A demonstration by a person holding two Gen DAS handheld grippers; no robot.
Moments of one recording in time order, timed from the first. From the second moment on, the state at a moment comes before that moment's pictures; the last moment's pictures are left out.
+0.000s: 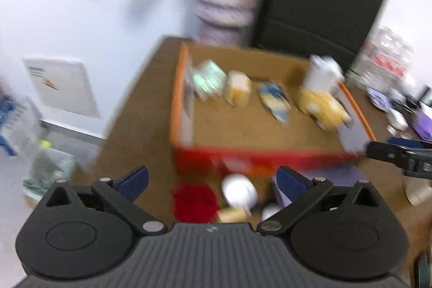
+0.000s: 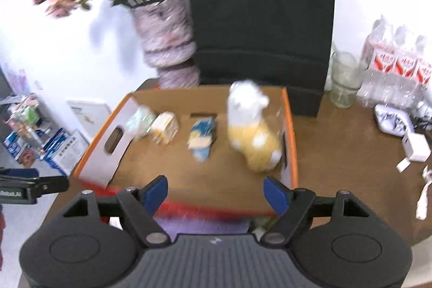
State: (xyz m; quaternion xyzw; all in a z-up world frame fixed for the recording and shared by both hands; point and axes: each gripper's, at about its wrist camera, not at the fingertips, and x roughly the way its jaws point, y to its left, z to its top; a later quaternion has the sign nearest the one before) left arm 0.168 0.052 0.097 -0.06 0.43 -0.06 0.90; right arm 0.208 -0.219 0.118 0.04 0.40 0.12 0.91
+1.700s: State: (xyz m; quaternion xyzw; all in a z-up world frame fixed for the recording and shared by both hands) left arm 0.178 -0.006 0.021 -0.17 0.44 -0.17 0.87; right arm 0.093 -0.175 -0.001 -0.02 0.31 0.17 0.94
